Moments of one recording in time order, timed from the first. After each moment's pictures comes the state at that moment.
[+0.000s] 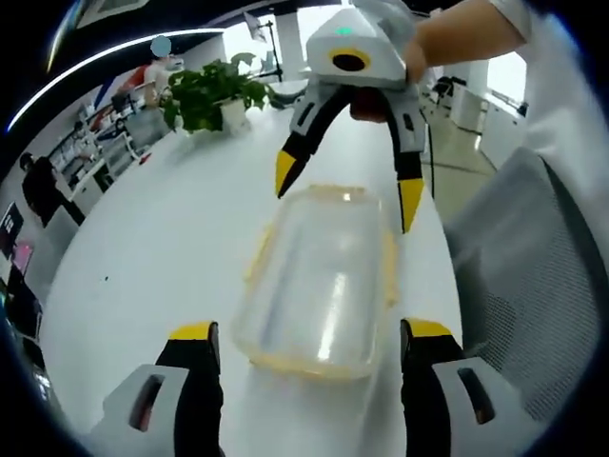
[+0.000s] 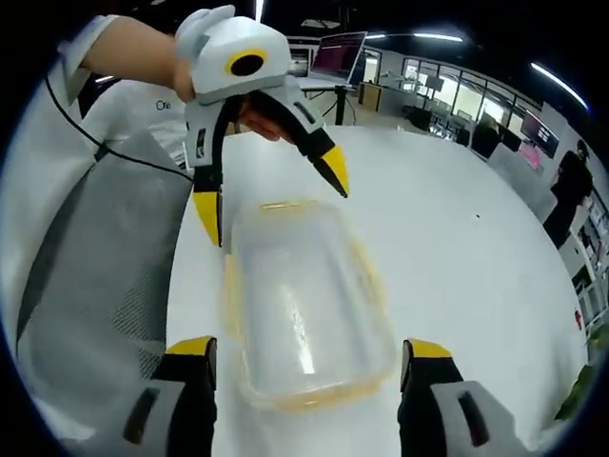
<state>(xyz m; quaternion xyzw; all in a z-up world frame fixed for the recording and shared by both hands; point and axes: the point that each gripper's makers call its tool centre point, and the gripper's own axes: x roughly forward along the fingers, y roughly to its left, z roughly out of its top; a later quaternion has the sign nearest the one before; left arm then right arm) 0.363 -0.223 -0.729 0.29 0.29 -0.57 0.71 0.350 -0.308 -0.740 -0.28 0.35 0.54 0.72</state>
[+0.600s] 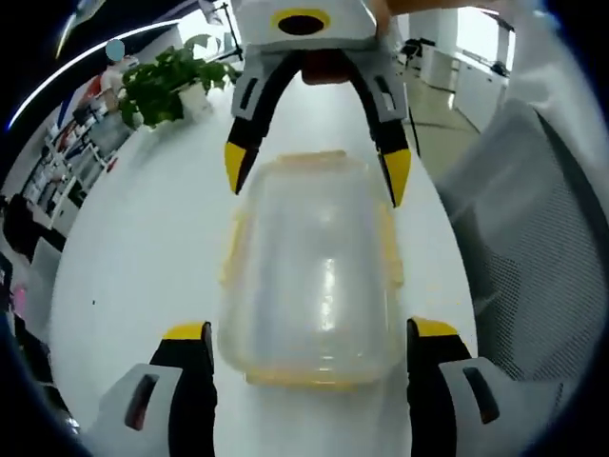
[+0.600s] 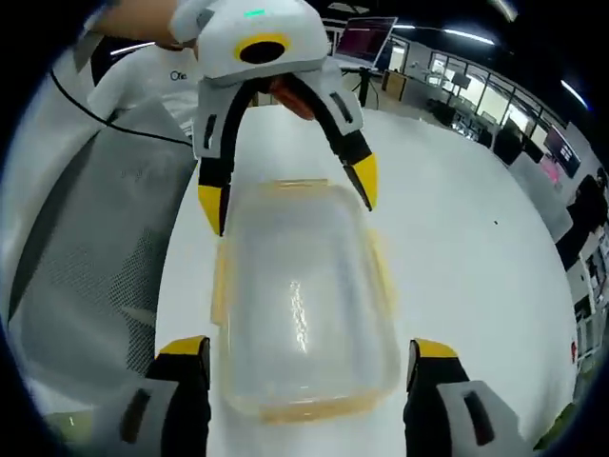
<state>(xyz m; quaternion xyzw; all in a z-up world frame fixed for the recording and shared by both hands) 0.361 -0.231 -0.753 0.38 0.30 -0.60 0.63 0.354 -0.299 -0.754 -0.34 0.36 0.57 0.66</state>
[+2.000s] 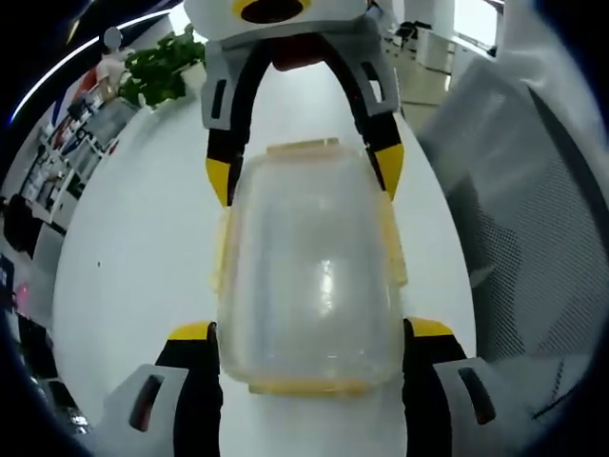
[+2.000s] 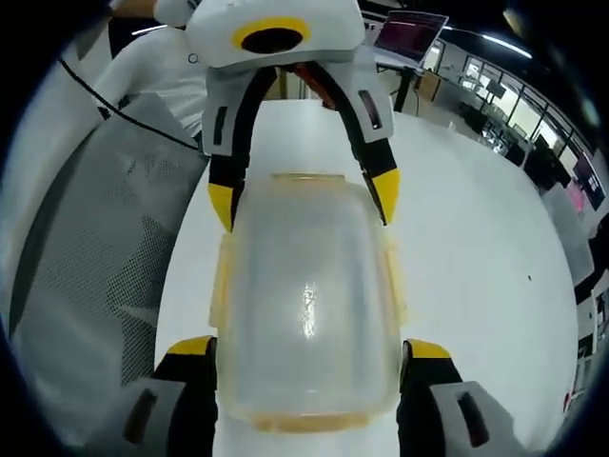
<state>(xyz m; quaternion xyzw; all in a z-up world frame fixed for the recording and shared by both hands) 0.361 -0.134 -0.758 0.40 0.32 -0.59 0.62 0.355 -0.199 -0.760 -0.36 0.36 0.60 0.62</state>
